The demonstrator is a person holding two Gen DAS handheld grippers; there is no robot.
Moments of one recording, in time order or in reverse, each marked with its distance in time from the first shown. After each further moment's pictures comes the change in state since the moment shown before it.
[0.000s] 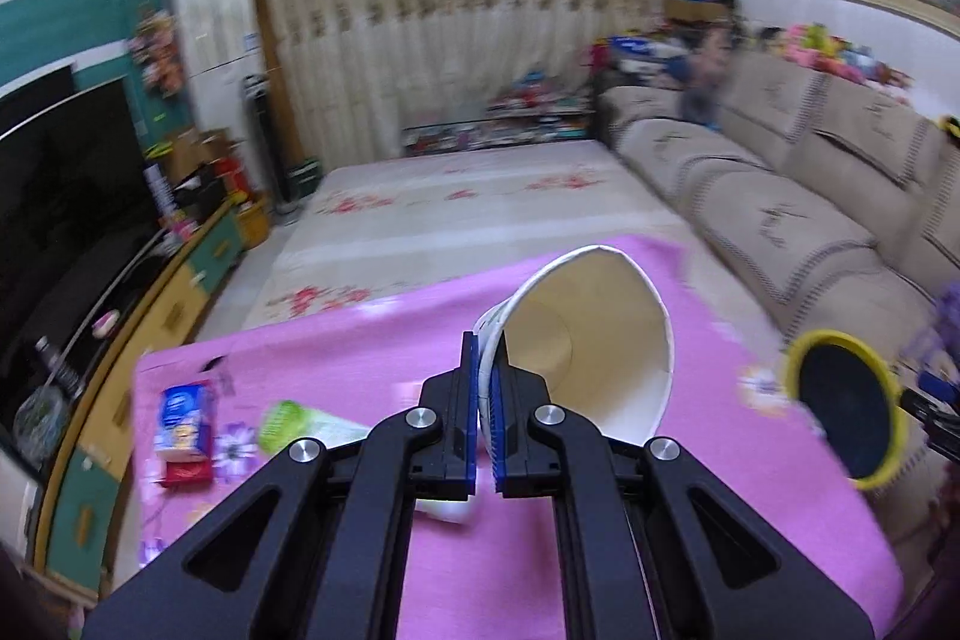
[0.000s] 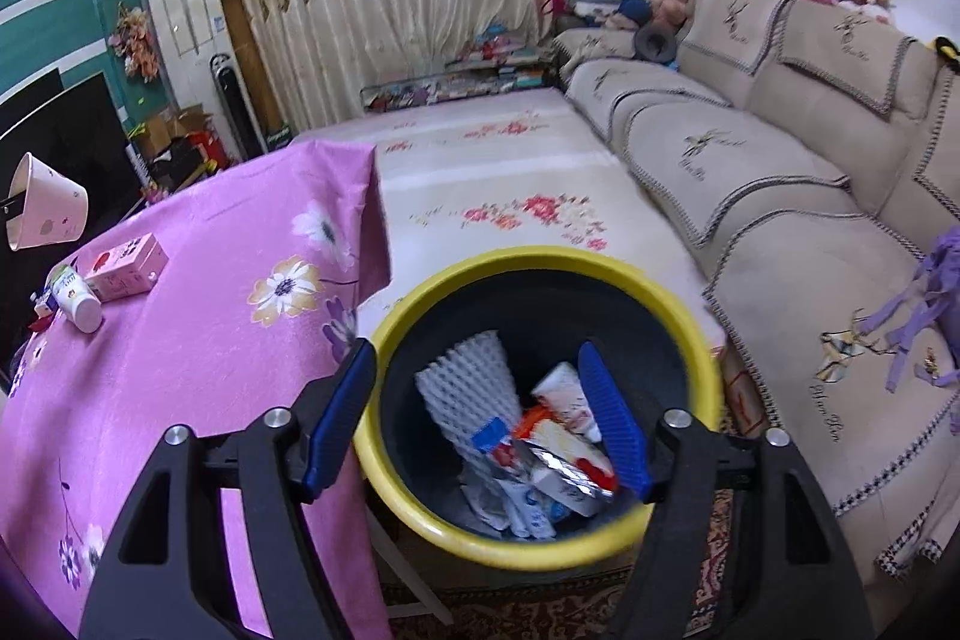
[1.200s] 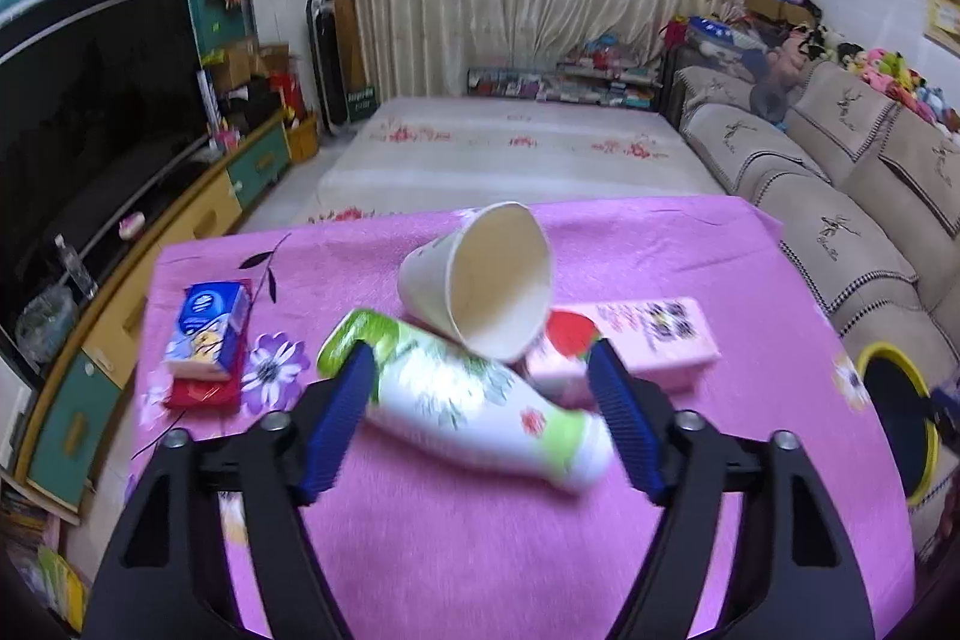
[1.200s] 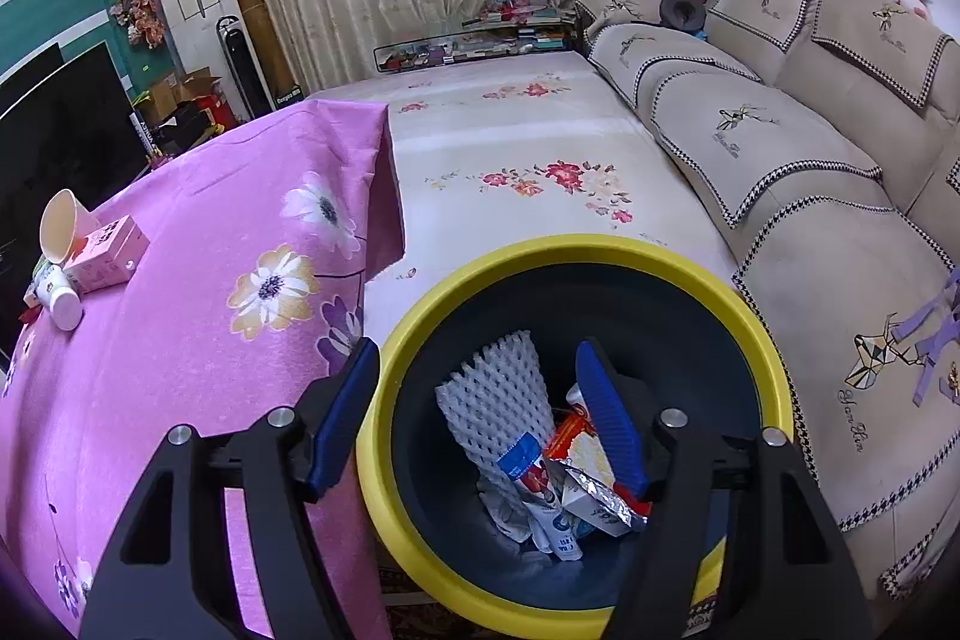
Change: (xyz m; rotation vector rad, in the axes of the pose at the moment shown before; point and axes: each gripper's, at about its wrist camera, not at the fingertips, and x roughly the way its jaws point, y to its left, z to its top) left arm 0.060 0.090 -0.041 -0.199 0.149 0.121; right arm 0.069 0.018 0.019 -0.026 0.122 0.043
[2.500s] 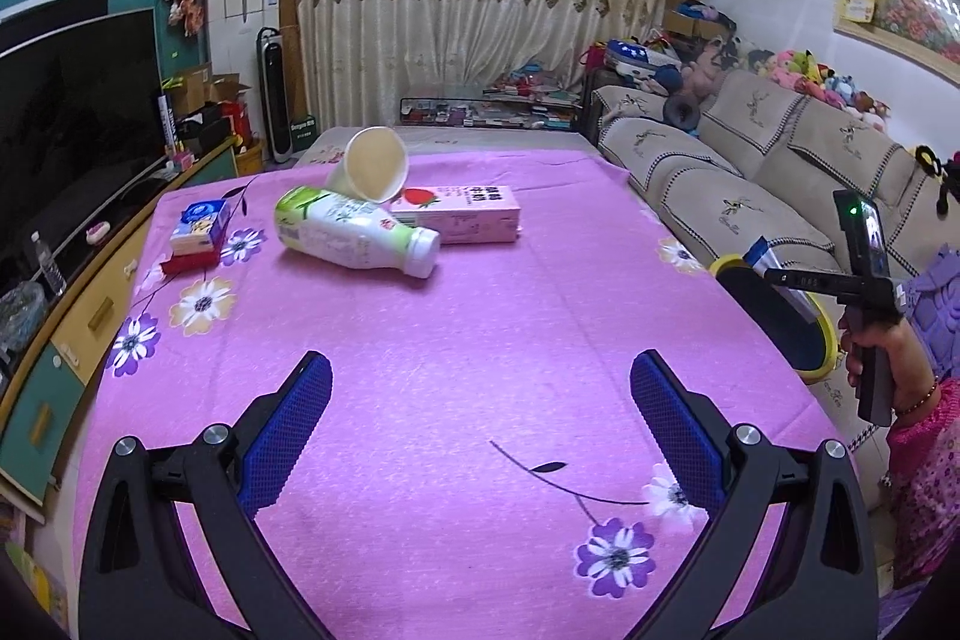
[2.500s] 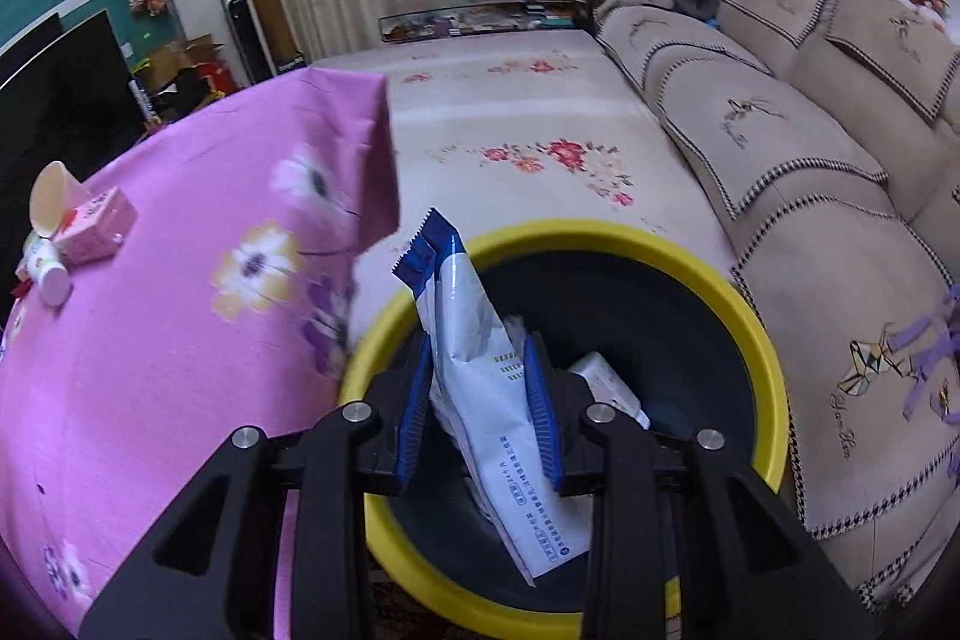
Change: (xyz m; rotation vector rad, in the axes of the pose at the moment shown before) left arm -0.159 -0.059 -0.152 0.061 -0.116 -0.158; right arm 0.012 -0.004 0.003 -0.042 0.069 -0.013
